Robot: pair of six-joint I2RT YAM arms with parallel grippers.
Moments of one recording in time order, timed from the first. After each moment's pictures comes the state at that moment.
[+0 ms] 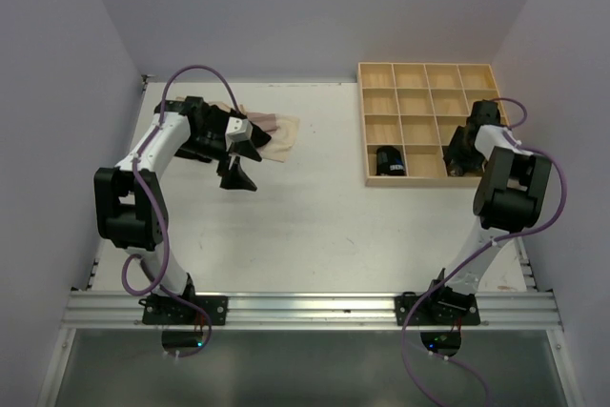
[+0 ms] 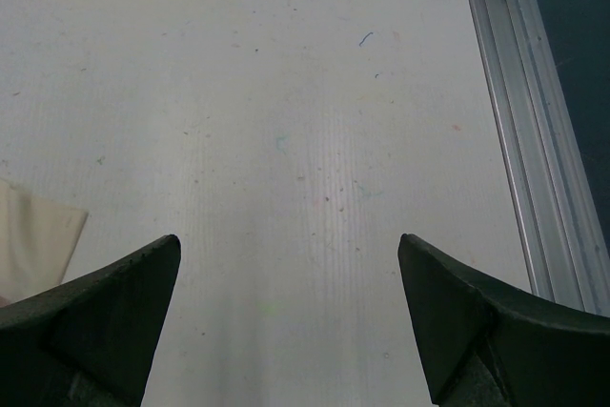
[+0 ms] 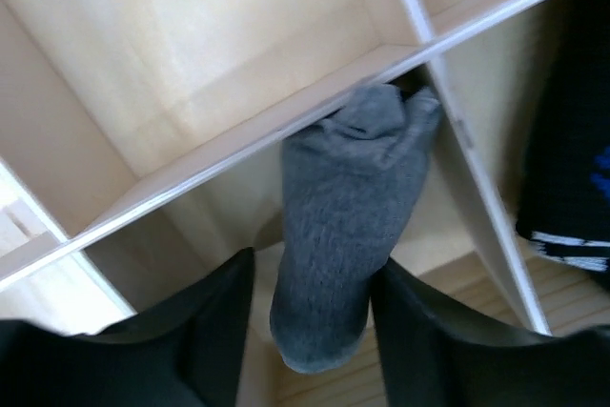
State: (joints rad) left arm -0.09 1.76 1.44 -1.30 1.16 1.42; right arm -0.28 1.94 1.34 -0.51 0.11 0.22
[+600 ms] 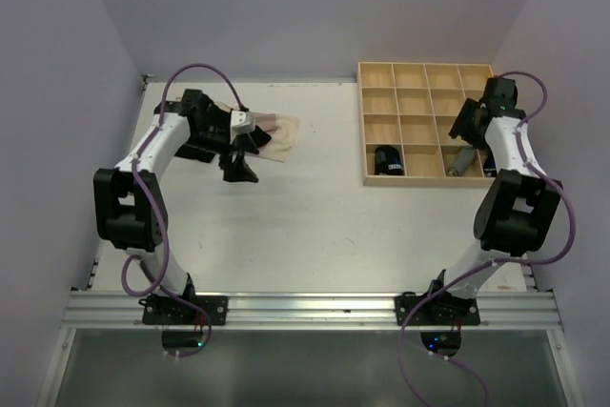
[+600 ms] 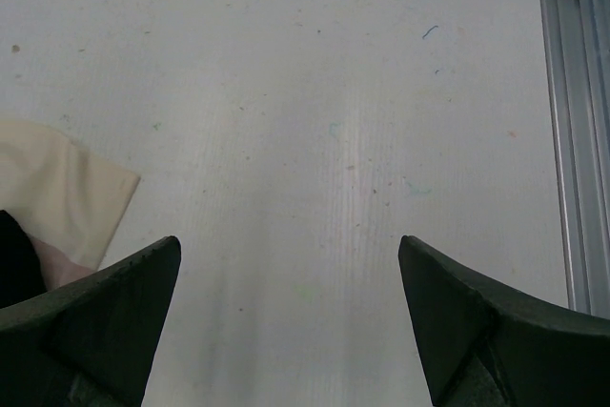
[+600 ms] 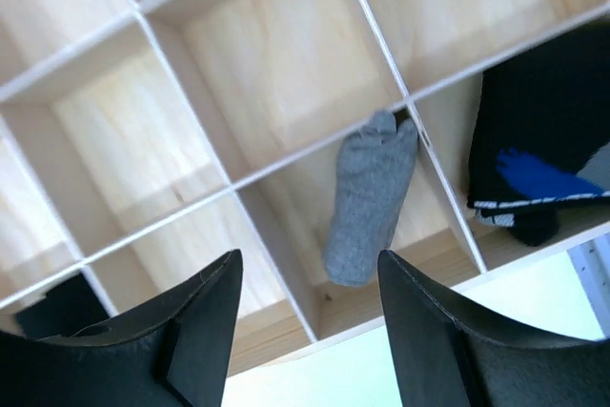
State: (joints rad) left arm -0.09 1.76 1.44 -1.12 1.10 1.22; right arm -0.26 1.76 1.42 -0.61 0.08 0.24
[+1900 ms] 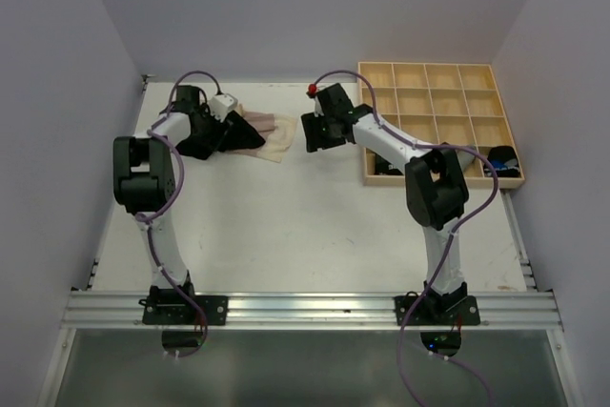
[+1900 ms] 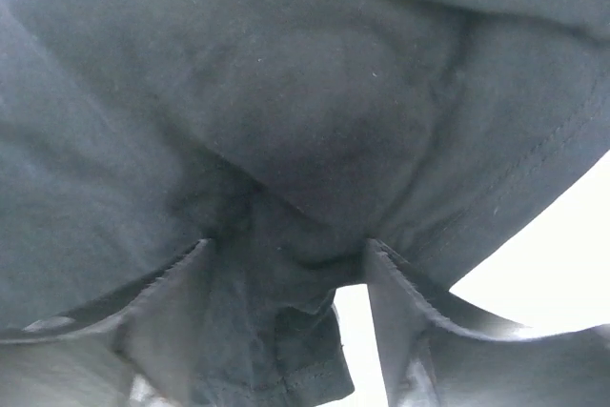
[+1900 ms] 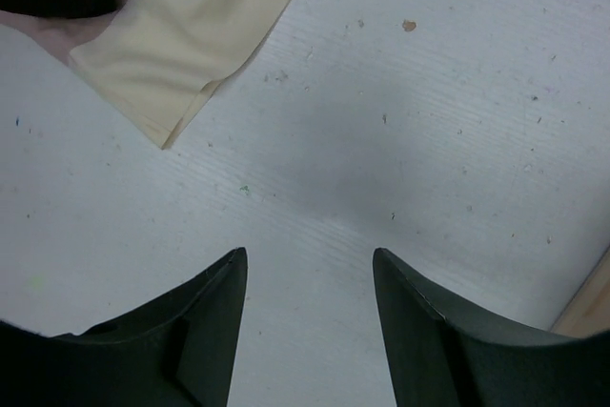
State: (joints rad) left arm 0.03 2.10 1.49 -0.38 0.25 0.61; right arm 0.54 2.09 1.71 -0.53 -0.05 0.23
